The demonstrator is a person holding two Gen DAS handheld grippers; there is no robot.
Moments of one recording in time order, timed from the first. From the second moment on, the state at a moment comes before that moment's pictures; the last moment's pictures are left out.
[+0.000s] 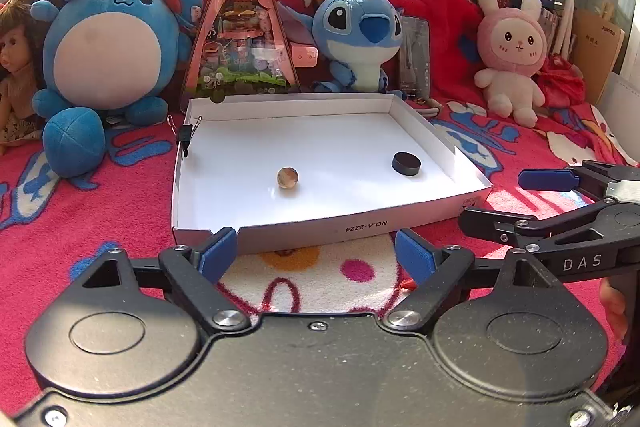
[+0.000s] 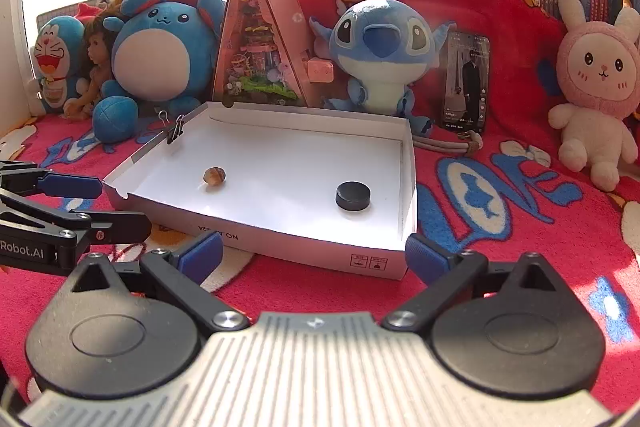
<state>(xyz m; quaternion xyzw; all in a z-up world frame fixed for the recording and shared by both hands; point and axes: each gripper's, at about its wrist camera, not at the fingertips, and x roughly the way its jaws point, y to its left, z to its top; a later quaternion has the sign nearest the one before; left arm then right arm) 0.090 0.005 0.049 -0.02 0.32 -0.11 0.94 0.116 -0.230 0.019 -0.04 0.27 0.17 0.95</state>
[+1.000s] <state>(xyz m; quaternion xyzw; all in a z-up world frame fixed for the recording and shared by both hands) 0.011 0.024 0.026 -0.02 0.36 -0.12 0.92 0.051 -0.235 -0.011 -0.05 0.29 0.18 0.94</state>
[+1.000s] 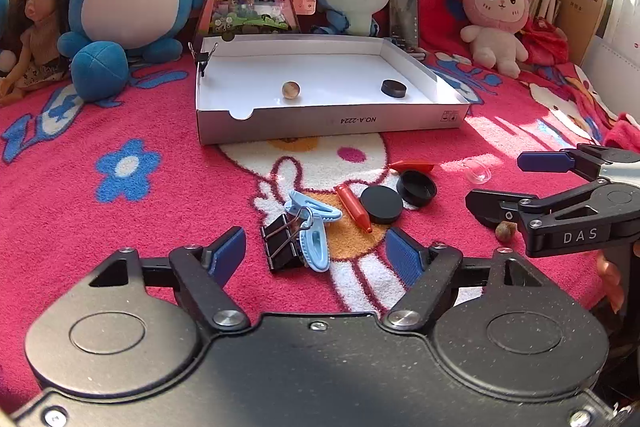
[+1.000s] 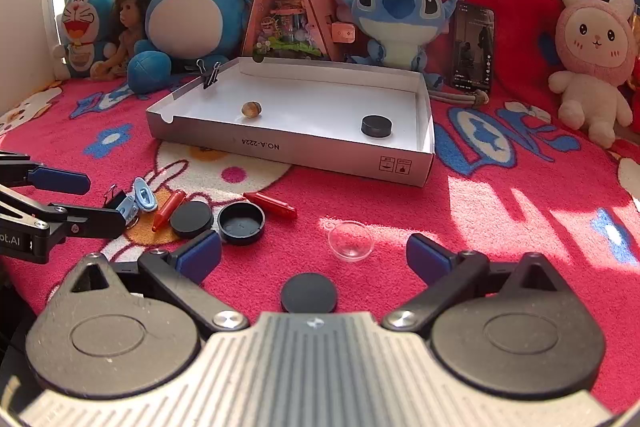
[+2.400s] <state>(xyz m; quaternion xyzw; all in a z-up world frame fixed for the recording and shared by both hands) 0.033 0.001 0.012 0.01 0.35 -0.11 0.93 0.043 -0.231 -0.031 -0.06 0.31 0.12 0.94</state>
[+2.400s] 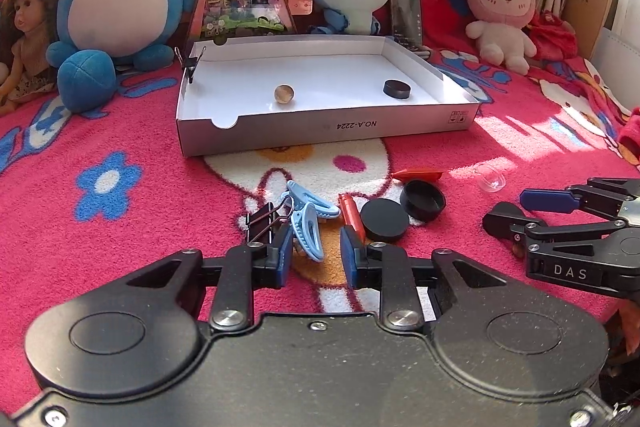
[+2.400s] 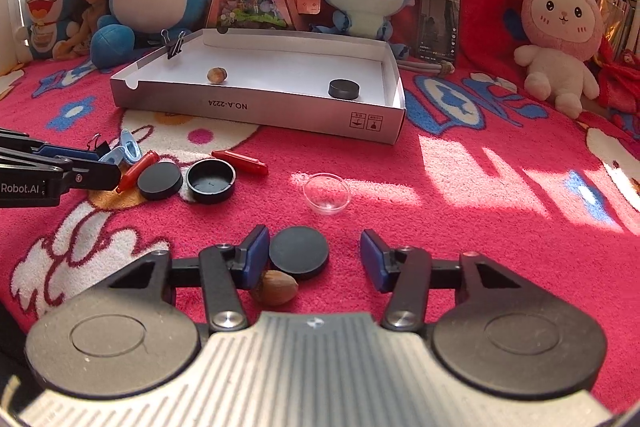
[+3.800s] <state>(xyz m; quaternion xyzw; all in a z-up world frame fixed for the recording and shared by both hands) 0.022 -0.007 0.011 0.02 0.33 -0.15 0.93 0.039 -0.250 -0.032 -0.07 0.31 0.06 0.95</state>
